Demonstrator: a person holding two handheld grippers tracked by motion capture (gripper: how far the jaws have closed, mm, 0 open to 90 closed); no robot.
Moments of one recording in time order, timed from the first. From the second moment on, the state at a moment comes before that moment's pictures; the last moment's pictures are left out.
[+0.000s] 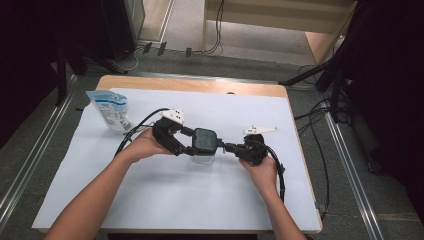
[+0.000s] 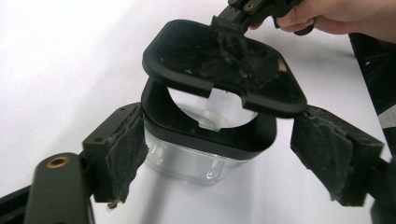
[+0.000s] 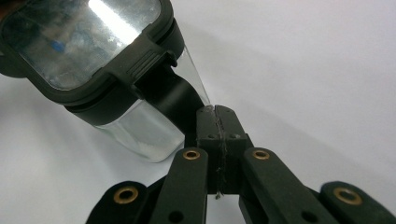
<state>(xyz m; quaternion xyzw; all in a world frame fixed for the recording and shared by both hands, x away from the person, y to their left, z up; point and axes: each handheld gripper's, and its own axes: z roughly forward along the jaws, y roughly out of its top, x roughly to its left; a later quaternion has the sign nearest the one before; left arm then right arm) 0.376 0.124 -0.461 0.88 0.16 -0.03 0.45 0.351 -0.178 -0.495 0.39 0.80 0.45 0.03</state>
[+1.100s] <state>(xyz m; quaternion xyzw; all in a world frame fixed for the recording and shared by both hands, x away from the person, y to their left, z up) 0.379 0.088 -0.423 0.88 0.16 -0.06 0.43 0.349 -0.178 -0.496 0.40 0.80 0.45 0.03</state>
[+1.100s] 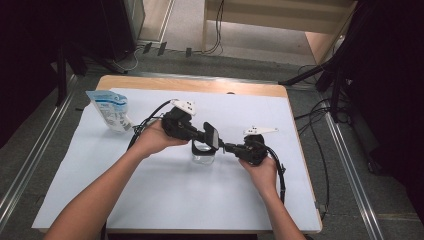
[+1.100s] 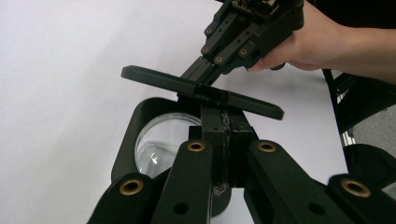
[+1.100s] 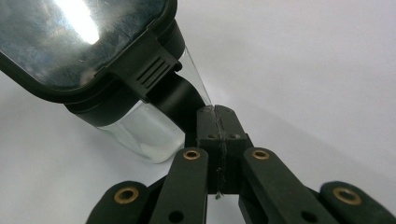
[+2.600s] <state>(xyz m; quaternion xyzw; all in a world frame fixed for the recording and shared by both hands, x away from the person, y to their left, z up) 0.389 0.069 -0.429 0.87 0.20 -0.10 0.45 0.343 -0.178 -0.493 0.40 0.79 0.45 0.06</state>
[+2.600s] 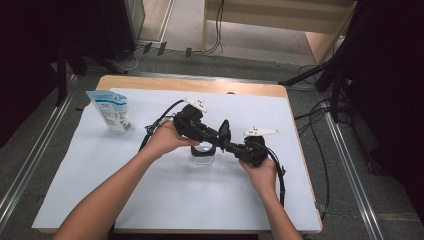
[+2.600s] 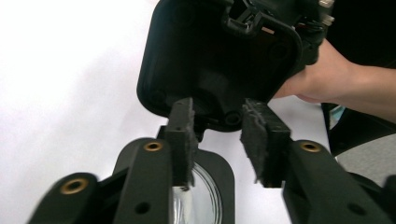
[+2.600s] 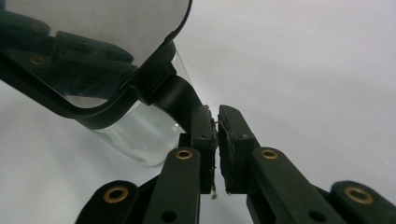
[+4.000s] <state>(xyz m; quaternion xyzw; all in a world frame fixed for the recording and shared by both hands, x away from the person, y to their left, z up) 0.351 0.167 -0.446 0.85 0.27 -0.04 0.45 0.333 -0.194 -0.497 0.38 0.81 0.44 0.09</state>
